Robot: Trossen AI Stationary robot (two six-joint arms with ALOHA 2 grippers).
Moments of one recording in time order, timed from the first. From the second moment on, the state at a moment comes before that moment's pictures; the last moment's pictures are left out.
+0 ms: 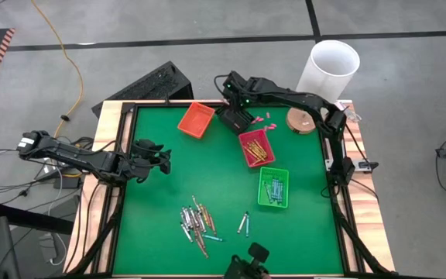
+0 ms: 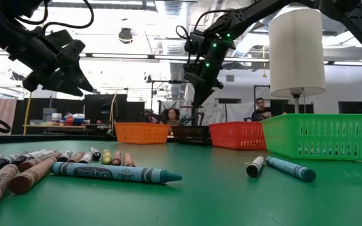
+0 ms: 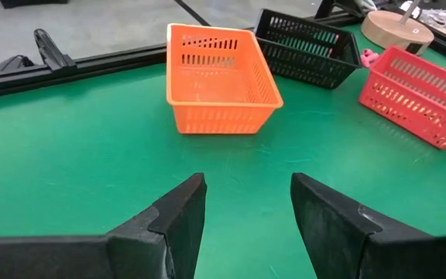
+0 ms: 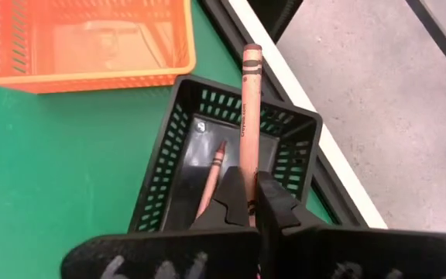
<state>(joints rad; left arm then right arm) -0.18 0.73 0.34 -0.27 -0.89 -0.81 -0.56 2.00 1.80 -0.77 0.08 -0.05</state>
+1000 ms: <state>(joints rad) -0.18 0.73 0.34 -0.27 -0.90 -0.81 -0.57 2.00 1.69 -0.76 0.14 0.05</state>
